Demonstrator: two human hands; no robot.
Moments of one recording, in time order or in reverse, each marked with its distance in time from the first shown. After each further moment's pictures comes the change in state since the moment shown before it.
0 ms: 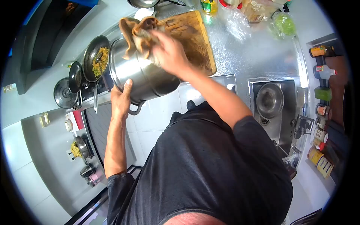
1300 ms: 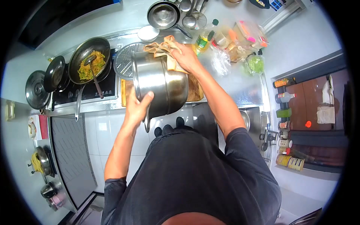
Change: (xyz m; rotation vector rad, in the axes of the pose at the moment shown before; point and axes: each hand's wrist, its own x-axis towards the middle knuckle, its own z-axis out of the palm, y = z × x) left_hand 0.001 -0.026 -0.001 -0.502 -0.134 0.123; right_hand 0.067 0.020 0.014 -0.515 -0.286 0.134
